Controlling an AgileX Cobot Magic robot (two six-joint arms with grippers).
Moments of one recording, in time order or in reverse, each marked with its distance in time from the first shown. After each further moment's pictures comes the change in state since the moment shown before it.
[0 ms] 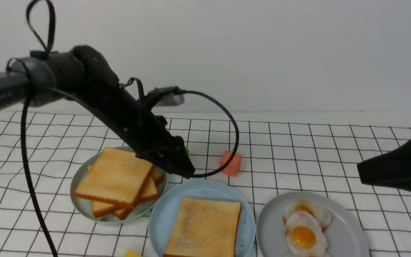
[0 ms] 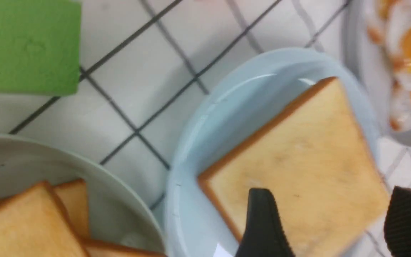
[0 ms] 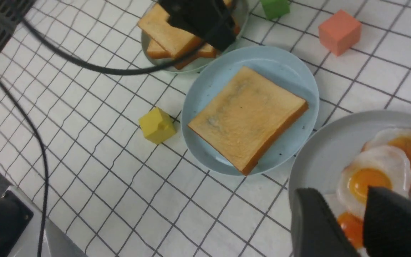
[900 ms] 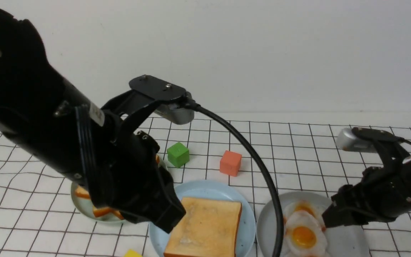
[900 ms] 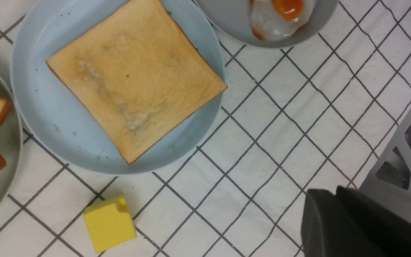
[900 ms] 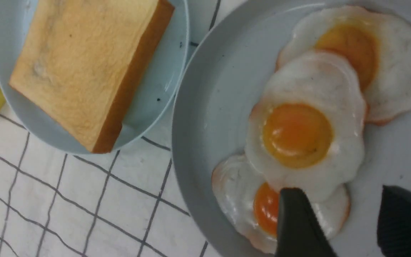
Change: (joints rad) right arm 0.000 0.517 0.092 -0.050 -0.249 -0.096; left arm -0.354 -0.681 0.402 0.289 -0.089 -0.395
